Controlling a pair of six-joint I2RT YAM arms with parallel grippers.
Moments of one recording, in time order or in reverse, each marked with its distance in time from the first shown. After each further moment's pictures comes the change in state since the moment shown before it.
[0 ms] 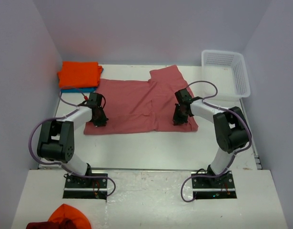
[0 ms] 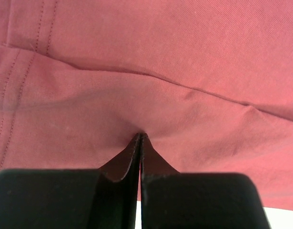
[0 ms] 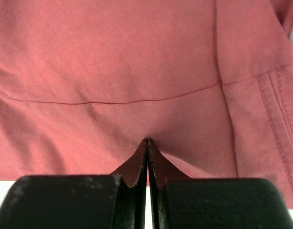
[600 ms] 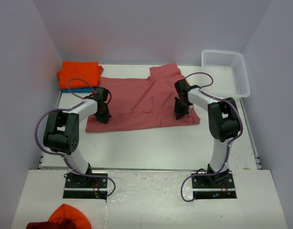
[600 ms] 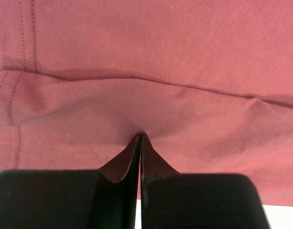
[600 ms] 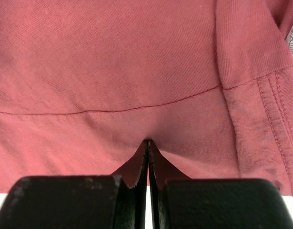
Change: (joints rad) left arm -0.057 0.126 0.161 -0.105 -0.050 0.102; right arm -0.042 0.190 0.283 -0.208 0.023 -0.140
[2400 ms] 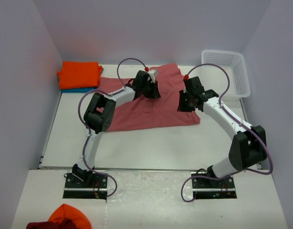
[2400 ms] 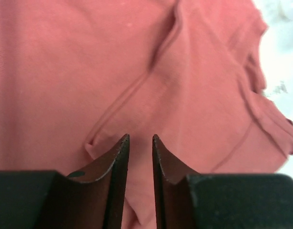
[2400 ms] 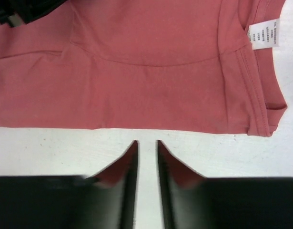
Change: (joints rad) left arm -0.326 0.609 0.721 0.466 0.460 0.092; right arm 0.025 -0.474 -0.172 0.080 -0.022 -0.079
